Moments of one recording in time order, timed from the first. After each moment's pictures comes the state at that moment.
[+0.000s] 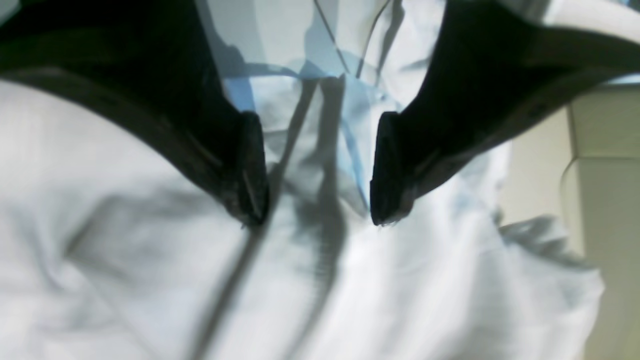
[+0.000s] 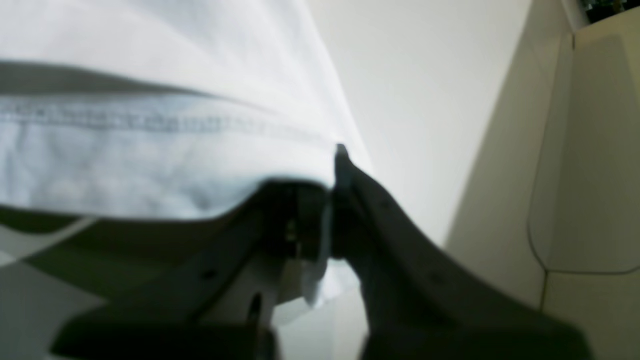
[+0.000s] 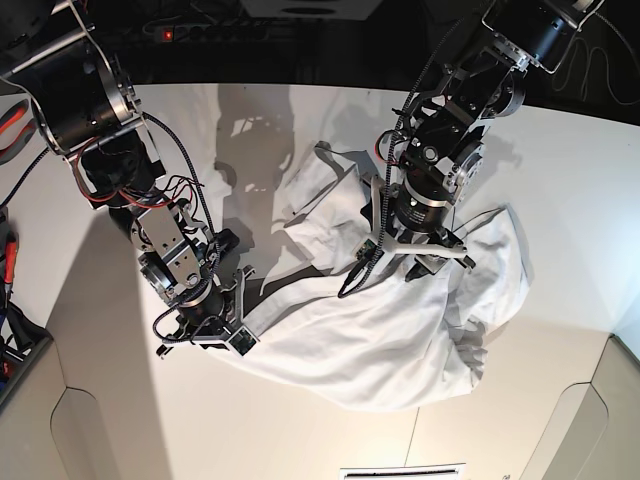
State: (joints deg) left arm 1.5 -15.5 29.9 84.7 20.4 9.5 24.6; right arm 30.2 5.4 -26.8 34.6 -20.9 0.9 -2.2
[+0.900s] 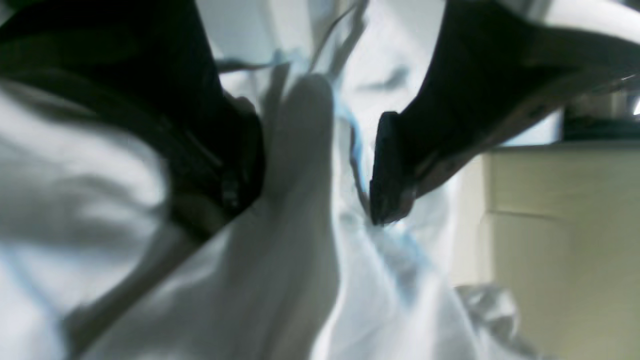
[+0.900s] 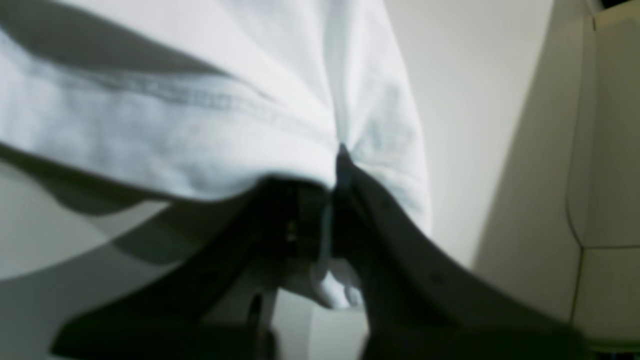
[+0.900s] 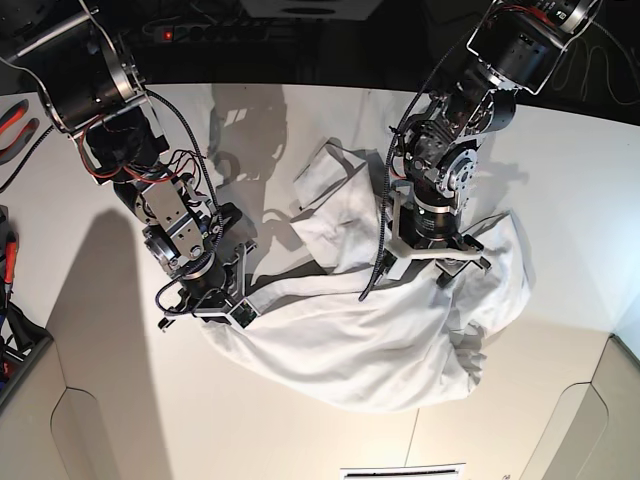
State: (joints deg) left arm -3.4 -12.9 29.6 67.7 28.9 20.5 23.6; right arm 26.0 5.4 -26.8 34.7 -20.9 -1.2 -1.2
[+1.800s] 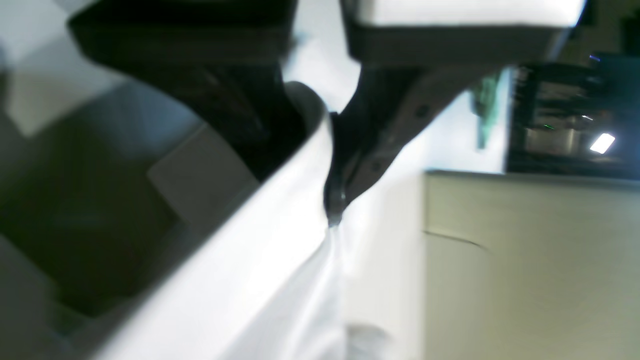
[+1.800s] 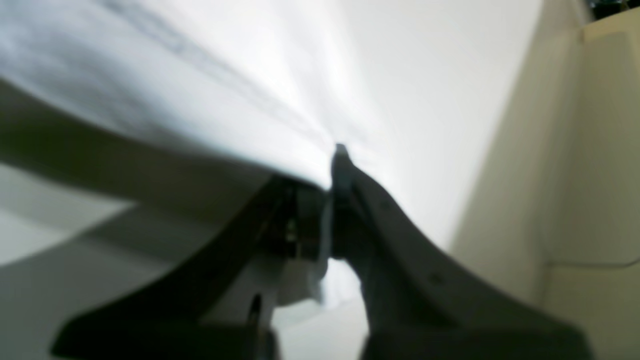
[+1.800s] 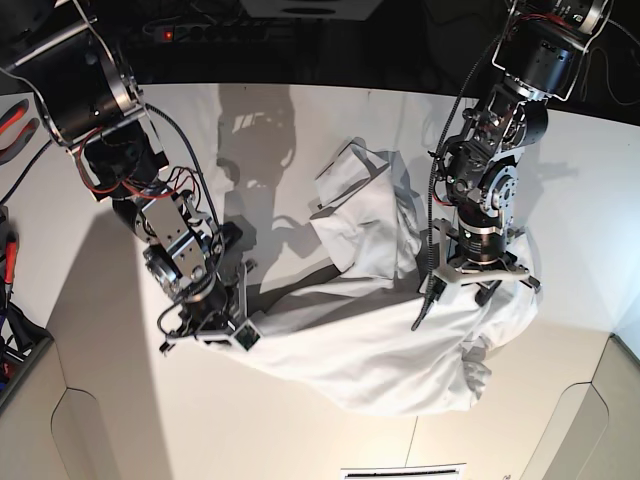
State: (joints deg) left arm -3.7 -16.9 20.4 71.8 31.4 19.4 21.3; right arm 30.1 5.4 -26.9 36.9 -22.2 -0.9 -5.0
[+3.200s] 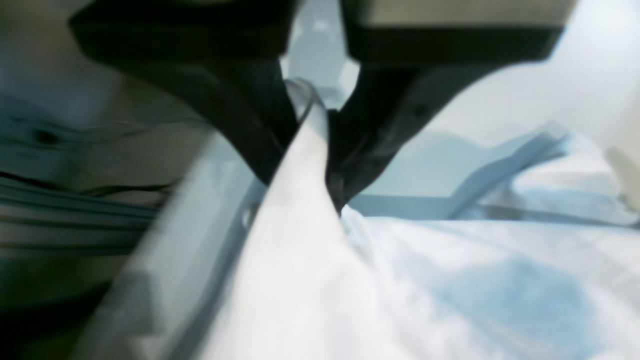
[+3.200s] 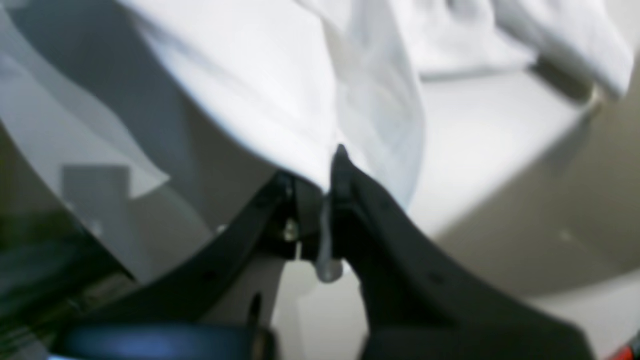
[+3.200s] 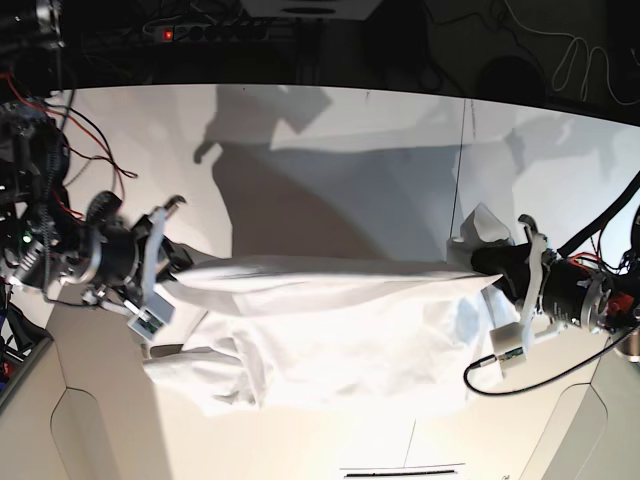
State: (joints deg) left arm -20.7 -45.1 19.8 88.0 -70.2 -39.0 76.5; right arm 8.7 24.9 -9.4 100.5 34.0 33.4 -71.0
